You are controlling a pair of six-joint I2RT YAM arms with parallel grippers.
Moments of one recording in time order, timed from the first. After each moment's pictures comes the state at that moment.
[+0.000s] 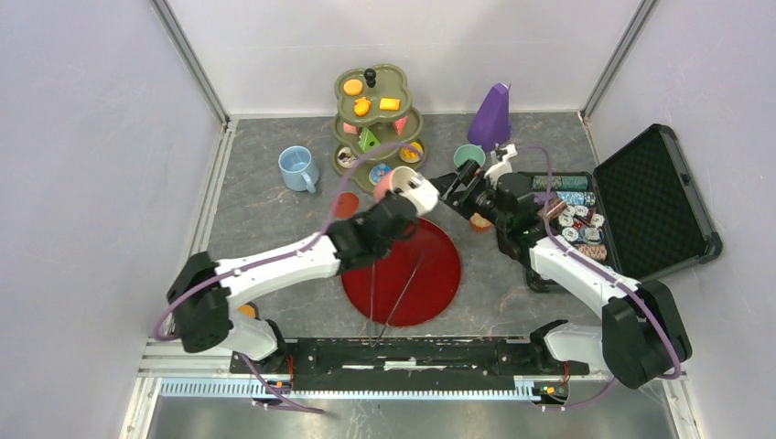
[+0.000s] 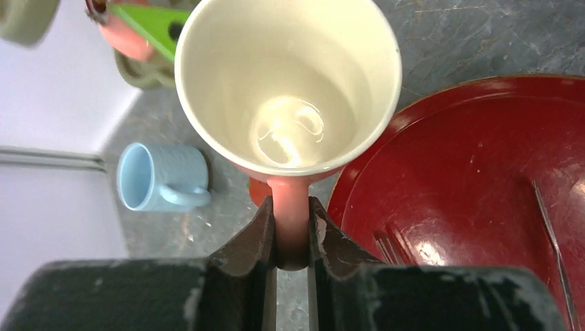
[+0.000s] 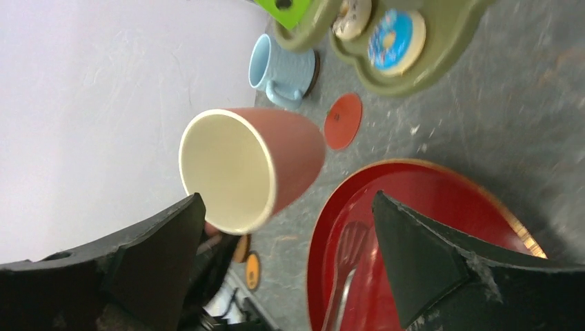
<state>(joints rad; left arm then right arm) -1.07 1.48 1.07 -0.20 -0.78 0.30 0.46 1.25 0.68 0.33 -0.21 1.07</state>
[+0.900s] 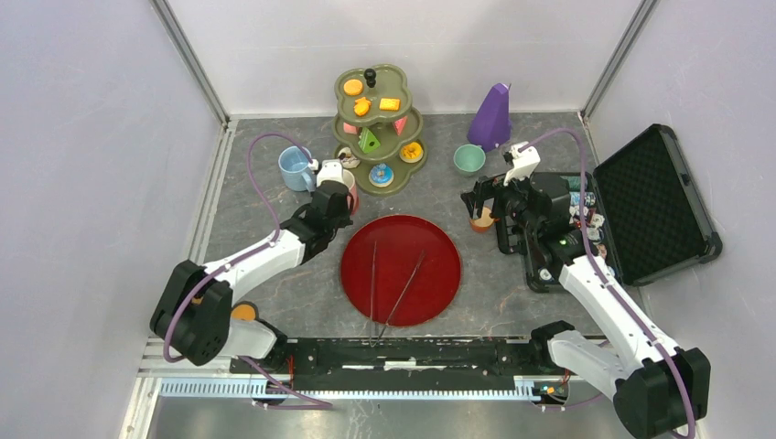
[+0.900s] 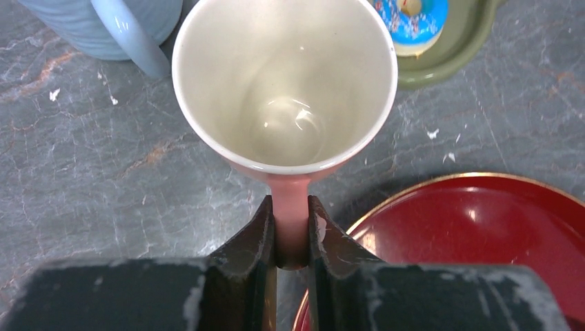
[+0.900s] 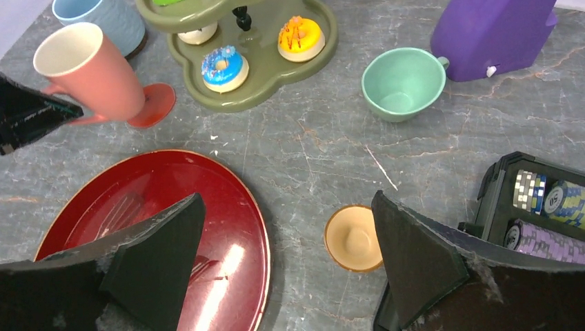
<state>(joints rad) -0.56 1.35 0.77 -0.05 -0.43 -0.37 0.32 0.98 0.75 -0.04 -0.16 0.12</state>
